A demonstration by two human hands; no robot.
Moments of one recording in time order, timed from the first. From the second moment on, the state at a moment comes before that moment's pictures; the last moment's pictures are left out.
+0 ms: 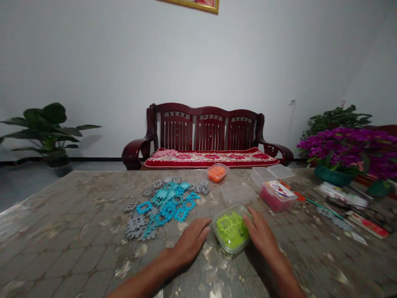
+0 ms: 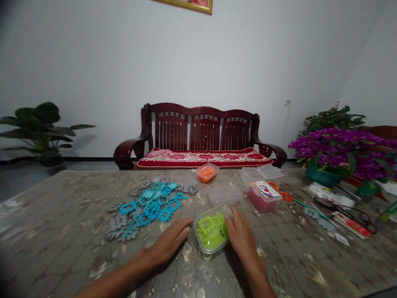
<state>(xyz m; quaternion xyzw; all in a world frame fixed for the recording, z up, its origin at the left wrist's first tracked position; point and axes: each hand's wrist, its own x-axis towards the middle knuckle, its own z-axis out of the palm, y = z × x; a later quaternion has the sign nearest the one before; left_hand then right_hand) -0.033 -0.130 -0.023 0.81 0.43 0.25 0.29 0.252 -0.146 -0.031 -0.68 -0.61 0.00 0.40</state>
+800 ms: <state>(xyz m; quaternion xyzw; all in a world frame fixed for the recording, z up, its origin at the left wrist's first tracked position) -0.049 -0.118 0.011 0.77 0.57 0.28 0.07 0.208 -0.152 -0.009 -0.31 -0.90 -0.06 0.31</state>
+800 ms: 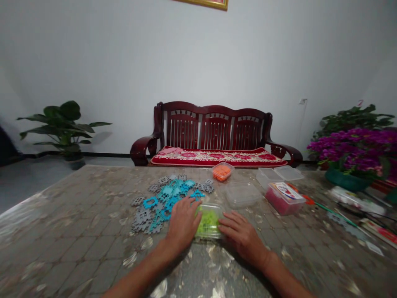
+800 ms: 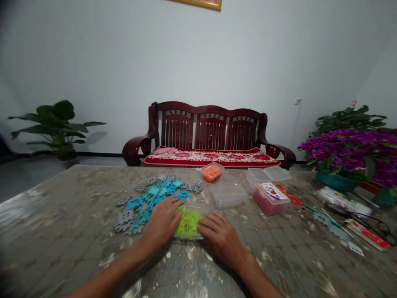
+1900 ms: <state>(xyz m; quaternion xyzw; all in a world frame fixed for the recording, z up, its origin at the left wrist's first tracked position) -0.053 -0.124 -0.026 0.71 0.50 0.48 0.10 0.155 -0.134 0.000 -0.27 -0.83 -0.13 0.47</state>
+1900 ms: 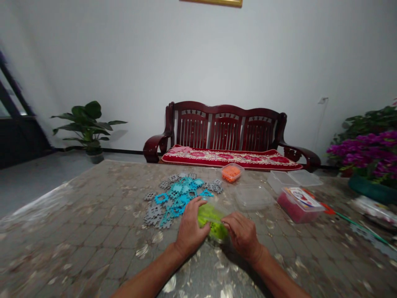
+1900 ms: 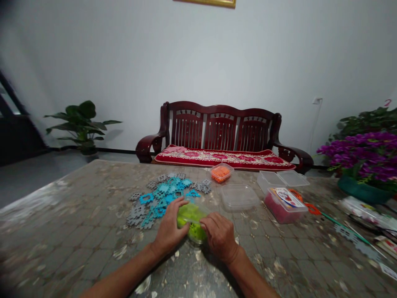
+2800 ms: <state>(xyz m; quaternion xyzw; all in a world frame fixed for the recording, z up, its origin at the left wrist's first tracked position) -0.090 -0.082 -0.006 0.55 0.57 0.56 0.23 0.186 -0.120 -0.004 -0.56 -0.69 0.21 0.41</state>
